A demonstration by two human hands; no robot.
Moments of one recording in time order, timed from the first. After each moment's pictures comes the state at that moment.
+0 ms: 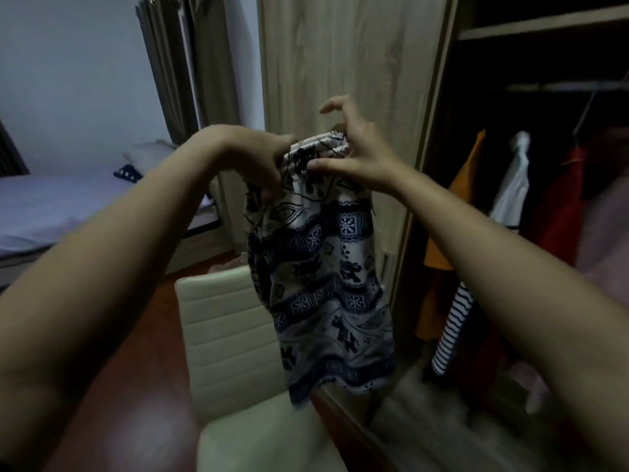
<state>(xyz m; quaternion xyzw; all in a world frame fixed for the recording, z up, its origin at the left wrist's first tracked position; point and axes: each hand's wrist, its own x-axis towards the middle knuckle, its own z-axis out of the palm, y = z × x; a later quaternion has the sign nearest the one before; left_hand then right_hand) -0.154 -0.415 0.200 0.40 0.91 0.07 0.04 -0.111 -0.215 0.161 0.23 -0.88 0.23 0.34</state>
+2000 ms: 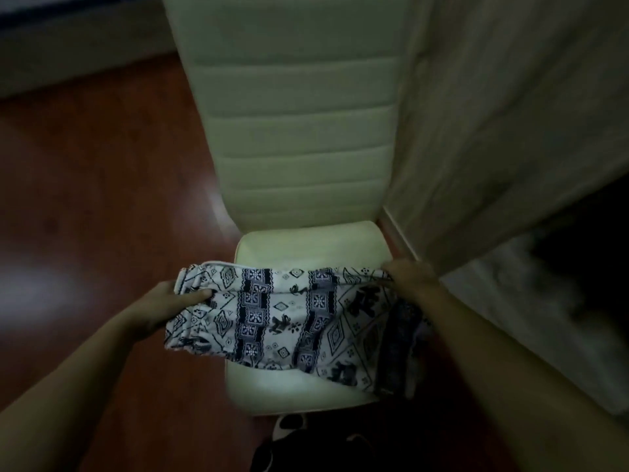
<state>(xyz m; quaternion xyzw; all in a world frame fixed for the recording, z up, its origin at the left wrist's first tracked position) -0.185 -0.656 -0.474 -0.21 0.76 0.50 0.35 -0.217 -0.227 -0.537 0.09 -0.96 0.02 -0.25</state>
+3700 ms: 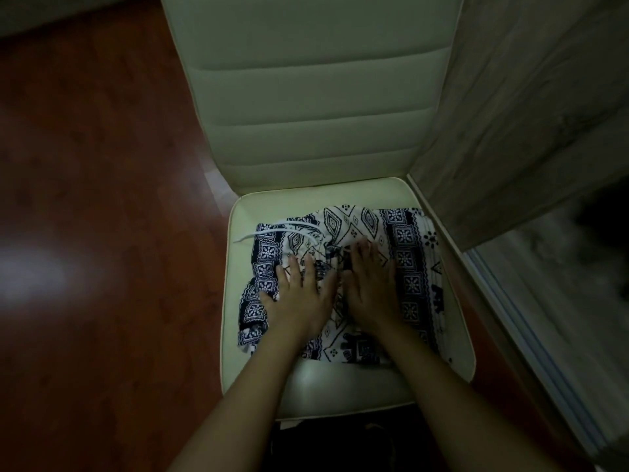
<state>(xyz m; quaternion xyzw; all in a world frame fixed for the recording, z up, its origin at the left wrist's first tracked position) -0.164 -0.481 -0.618 -0.02 0.95 0.15 0.29 -0.161 -0.341 -0.653 0.02 -0.95 0.29 -0.11</state>
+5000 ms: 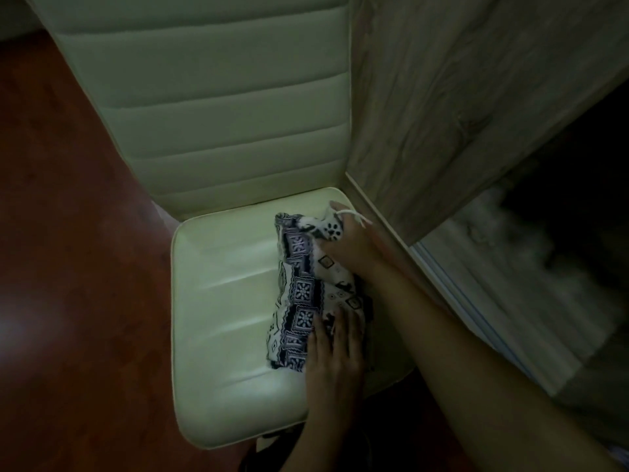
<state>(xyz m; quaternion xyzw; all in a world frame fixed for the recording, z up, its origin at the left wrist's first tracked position) -0.063 -0.383 -0.605 0.20 0.97 0.11 0.10 -0.227 -0.276 -0.575 -0.12 -0.83 0.53 -0.14</state>
